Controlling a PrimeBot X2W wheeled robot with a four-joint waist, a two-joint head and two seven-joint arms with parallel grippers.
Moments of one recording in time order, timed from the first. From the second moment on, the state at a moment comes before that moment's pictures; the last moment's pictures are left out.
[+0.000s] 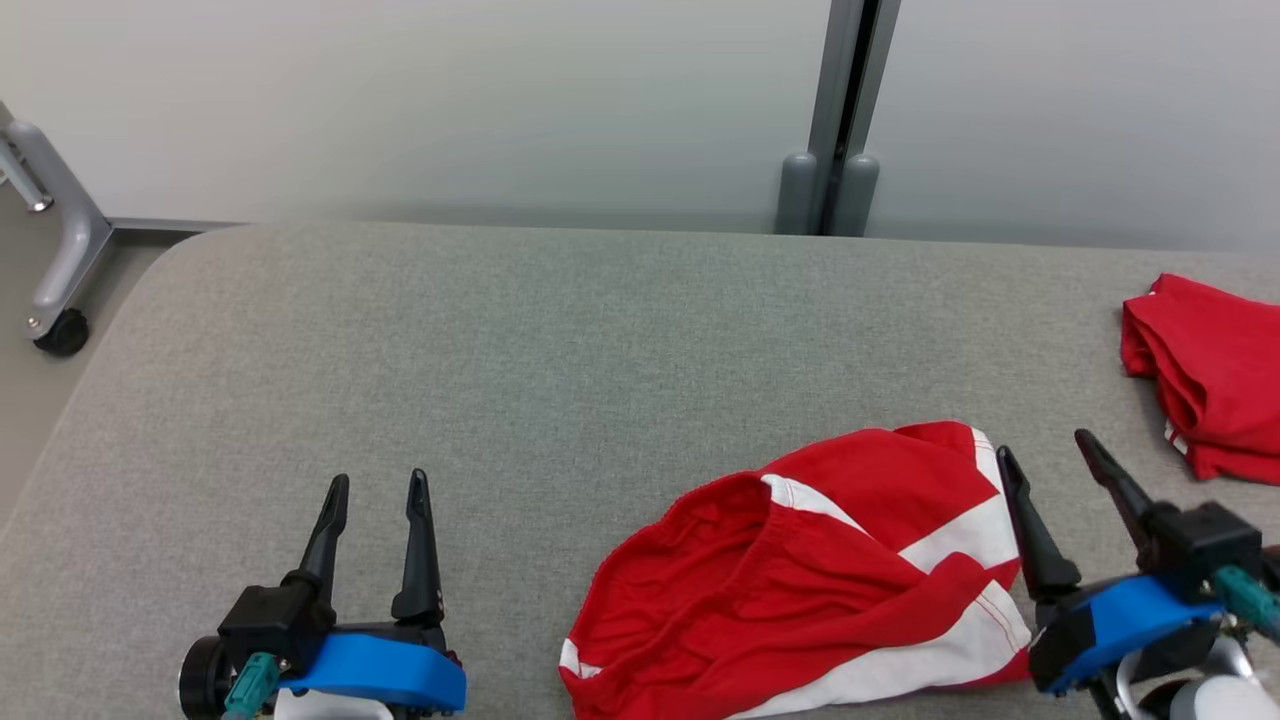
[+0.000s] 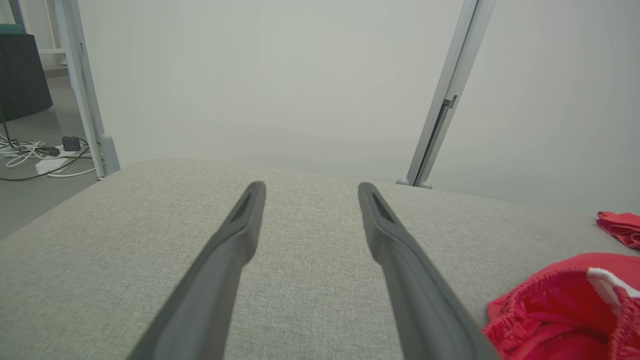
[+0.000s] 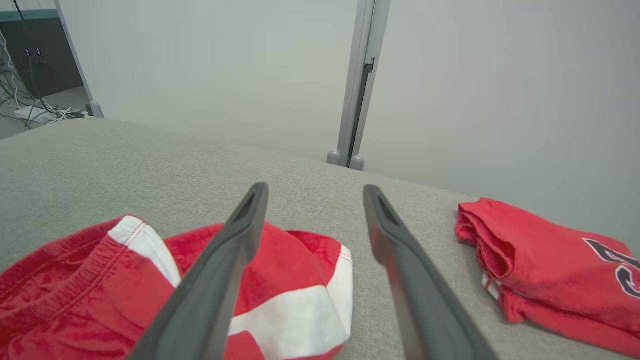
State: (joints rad) left arm -0.04 0.05 -0.11 0.25 -0.23 -0.05 -0.26; right arm -0.04 -0.16 0.00 0.05 0.09 0.13 -0.05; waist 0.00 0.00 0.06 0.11
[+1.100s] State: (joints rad) left arm -0.11 0.05 -0.14 0.27 -0.25 -0.05 -0.26; right arm -0.46 -0.30 0.23 0.45 0.27 0.13 0.10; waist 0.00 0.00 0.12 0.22
